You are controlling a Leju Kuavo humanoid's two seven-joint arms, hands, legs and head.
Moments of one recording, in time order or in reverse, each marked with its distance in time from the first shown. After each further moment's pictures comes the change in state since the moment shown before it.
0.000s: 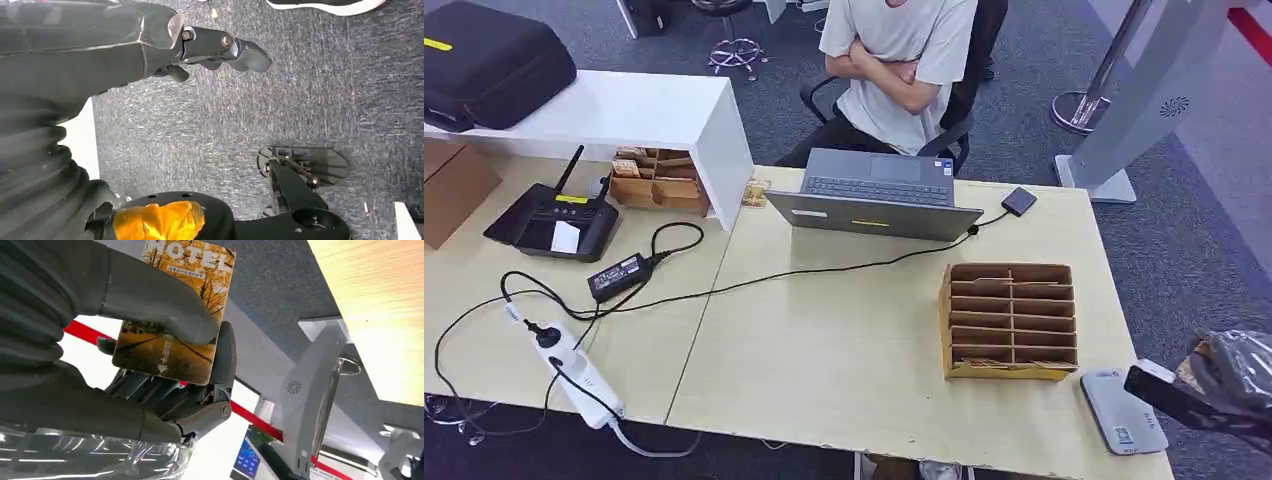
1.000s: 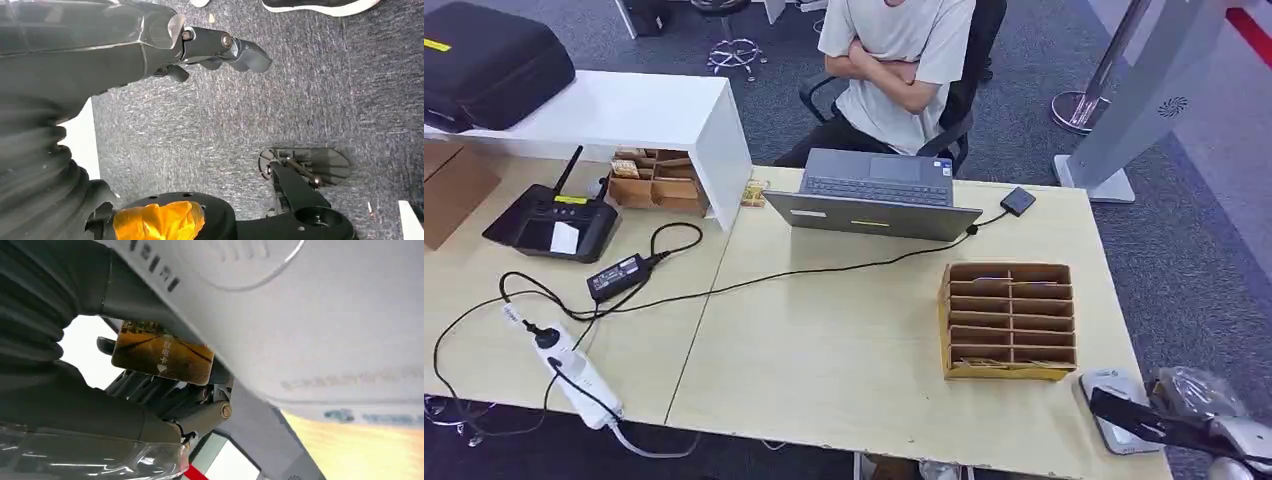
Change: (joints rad) left arm -0.002 -0.004 0.002 0.000 -0.043 -0.001 -0.001; right arm -0.197 0.116 0.212 0.452 0.042 0.018 -0.045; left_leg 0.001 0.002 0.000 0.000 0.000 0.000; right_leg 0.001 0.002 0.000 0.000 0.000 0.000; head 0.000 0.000
